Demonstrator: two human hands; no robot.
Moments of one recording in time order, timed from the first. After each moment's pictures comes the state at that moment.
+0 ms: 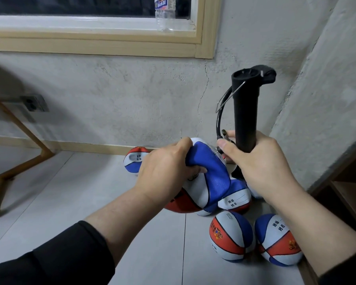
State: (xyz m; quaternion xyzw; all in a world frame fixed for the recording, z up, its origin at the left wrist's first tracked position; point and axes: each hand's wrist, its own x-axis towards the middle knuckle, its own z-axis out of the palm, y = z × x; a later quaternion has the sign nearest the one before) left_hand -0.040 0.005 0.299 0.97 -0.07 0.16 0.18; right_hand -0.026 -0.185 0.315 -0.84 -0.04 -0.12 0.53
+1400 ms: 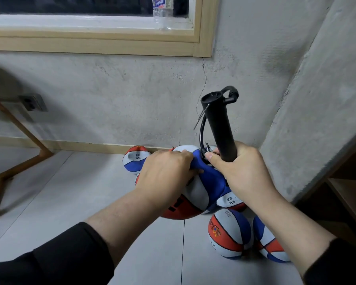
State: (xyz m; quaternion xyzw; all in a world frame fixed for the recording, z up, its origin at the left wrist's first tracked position) left_hand -0.035 0.005 0.278 0.95 -0.16 0.26 0.04; right_hand -0.028 -0.173 0.290 -0.87 -0.01 -0.10 0.48
